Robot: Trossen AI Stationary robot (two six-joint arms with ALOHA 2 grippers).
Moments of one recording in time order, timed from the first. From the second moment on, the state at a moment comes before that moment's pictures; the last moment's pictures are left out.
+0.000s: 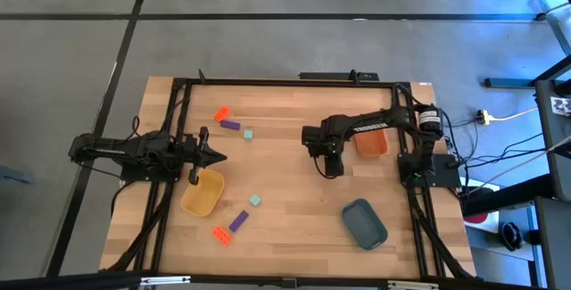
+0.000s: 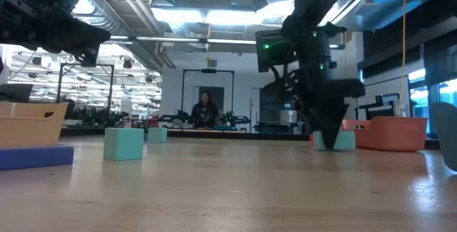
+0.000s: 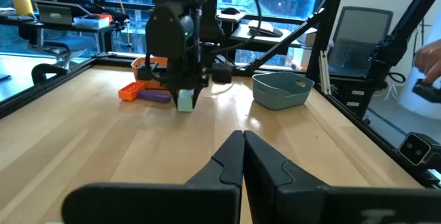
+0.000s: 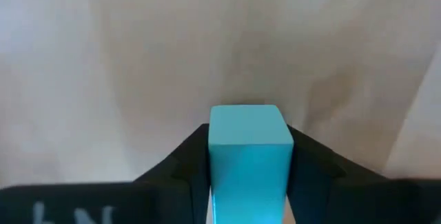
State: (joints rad) left arm -0.05 0.01 0.01 0.02 -0.01 -0.11; right arm -0.14 1.89 1.20 -0.94 -0.06 -0.16
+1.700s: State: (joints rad) left arm -0.05 0.01 0.01 1.00 0.04 -0.04; right arm -0.05 1.10 0.68 0.11 -0.26 0.61
